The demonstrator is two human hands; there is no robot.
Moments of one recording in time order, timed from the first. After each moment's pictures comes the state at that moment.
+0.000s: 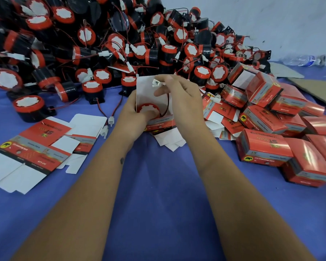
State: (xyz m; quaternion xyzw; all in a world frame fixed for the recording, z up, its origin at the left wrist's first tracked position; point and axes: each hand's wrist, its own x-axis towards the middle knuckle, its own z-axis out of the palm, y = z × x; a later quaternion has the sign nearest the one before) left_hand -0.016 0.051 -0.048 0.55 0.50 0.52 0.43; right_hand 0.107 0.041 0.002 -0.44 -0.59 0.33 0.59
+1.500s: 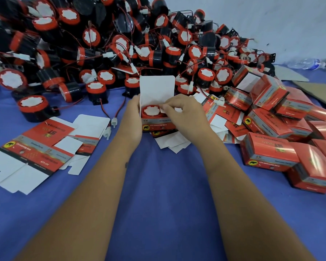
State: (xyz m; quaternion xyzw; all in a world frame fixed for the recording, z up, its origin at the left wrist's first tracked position) left_hand -0.009 0.056 -0.045 0.43 0.45 0.60 0.50; right_hand 0.132 0.063 -0.030 -0.51 -0.74 0.17 0.41
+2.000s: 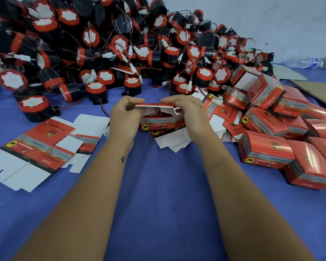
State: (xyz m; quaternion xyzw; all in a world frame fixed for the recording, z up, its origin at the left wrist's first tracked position) left_hand -0.020 0.056 -0.050 0.43 0.54 0.62 0.38; right_hand 0.136 0.059 -0.025 -0.46 -0.58 0.42 0.52
